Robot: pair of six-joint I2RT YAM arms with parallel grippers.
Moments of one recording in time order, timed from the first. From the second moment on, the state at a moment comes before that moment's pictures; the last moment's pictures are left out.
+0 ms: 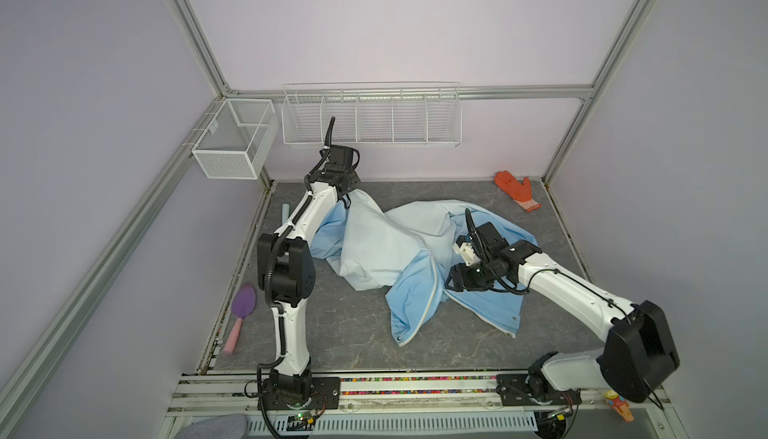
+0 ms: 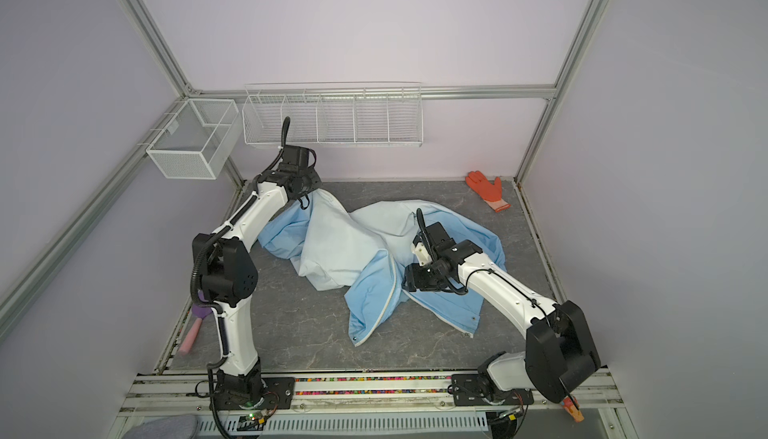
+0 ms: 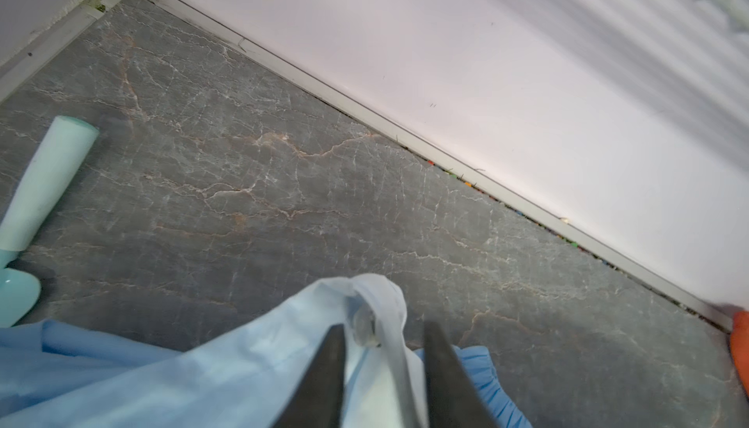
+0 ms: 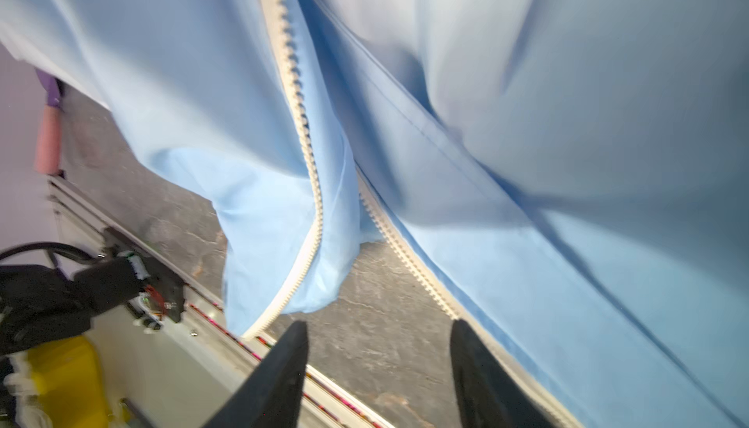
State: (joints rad) left arm -0.29 2.09 1.96 -0.63 -0.20 -0.64; right arm 0.54 1.37 1.00 -0.82 -0.32 0.41
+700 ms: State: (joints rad) left arm -0.38 1.21 0.98 -0.50 0.01 -0.84; right arm 1.16 1.38 0.94 -0.68 -0.12 0.83
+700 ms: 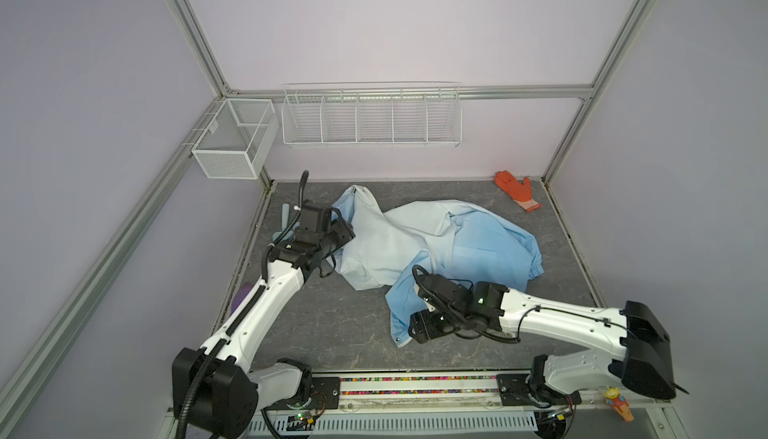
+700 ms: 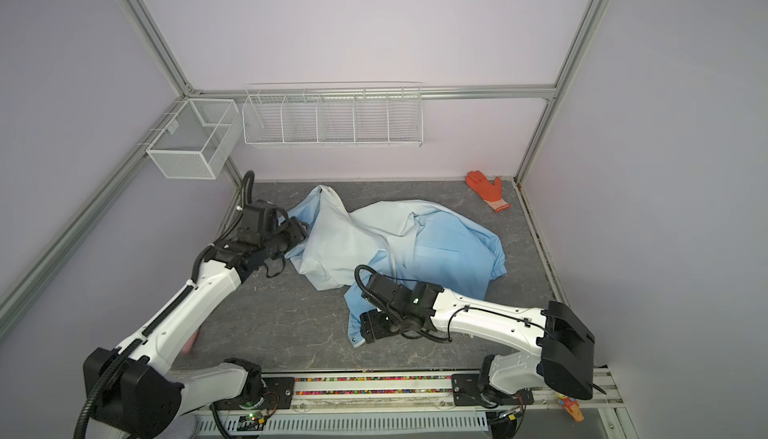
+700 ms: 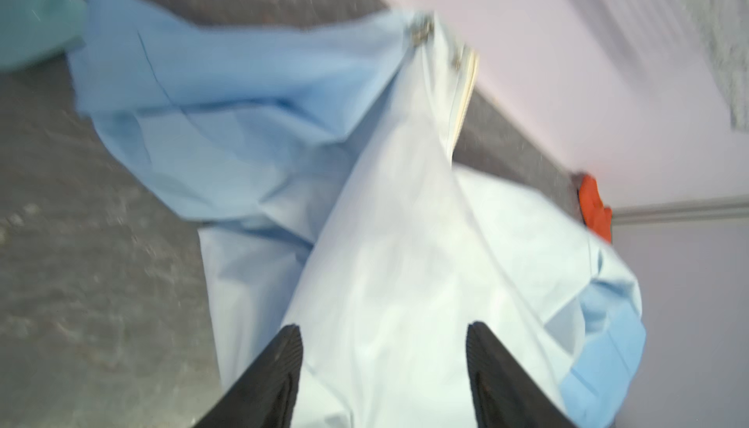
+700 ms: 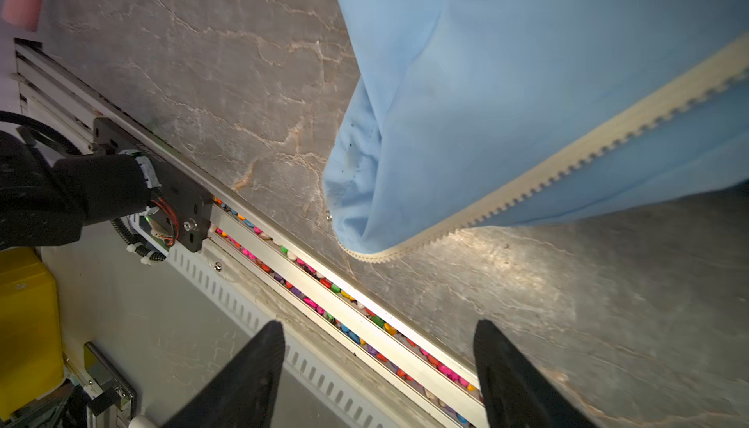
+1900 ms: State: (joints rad) left arm -0.36 1.54 1.14 -0.34 0.04 -0.88; right arm 1.14 1.34 0.96 -0.61 -0.09 0.84
